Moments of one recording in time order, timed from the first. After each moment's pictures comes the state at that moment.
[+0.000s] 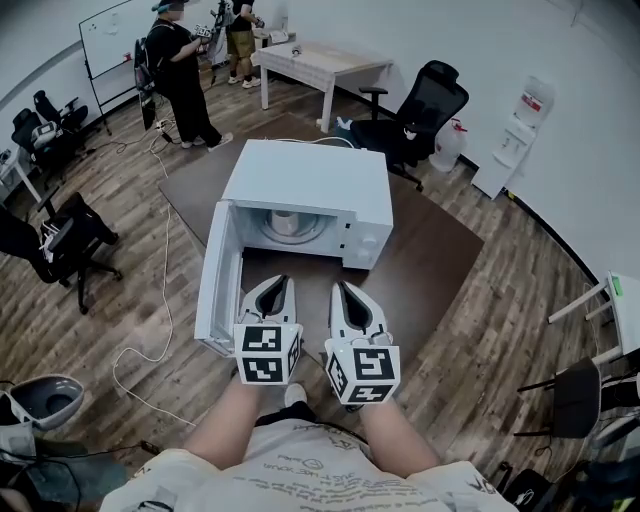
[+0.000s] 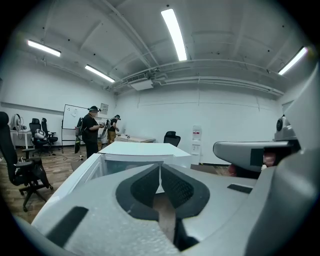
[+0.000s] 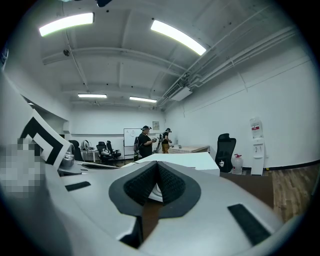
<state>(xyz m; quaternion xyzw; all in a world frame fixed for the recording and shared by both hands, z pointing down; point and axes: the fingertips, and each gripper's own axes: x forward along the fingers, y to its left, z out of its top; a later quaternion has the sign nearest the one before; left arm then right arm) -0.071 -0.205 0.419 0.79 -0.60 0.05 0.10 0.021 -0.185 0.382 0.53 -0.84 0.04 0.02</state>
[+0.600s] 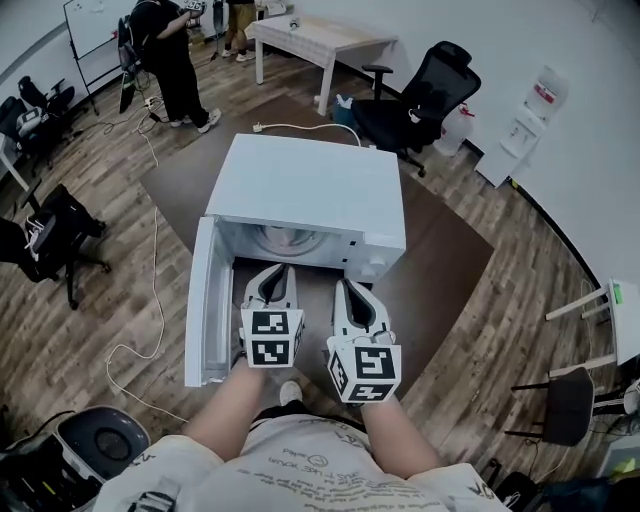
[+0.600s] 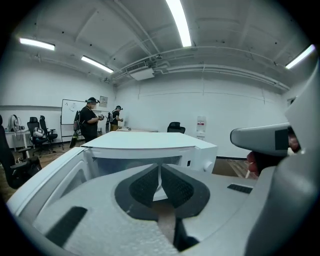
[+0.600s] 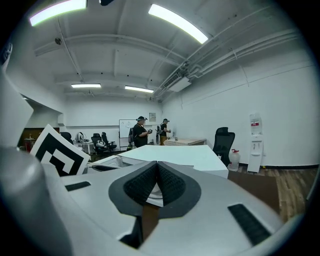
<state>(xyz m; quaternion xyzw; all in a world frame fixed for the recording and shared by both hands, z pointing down) -0.080 -0.334 0.475 0.79 -0.60 0.10 0.12 0.017 -0.293 0.416 0.55 -0.83 0.06 0.06</state>
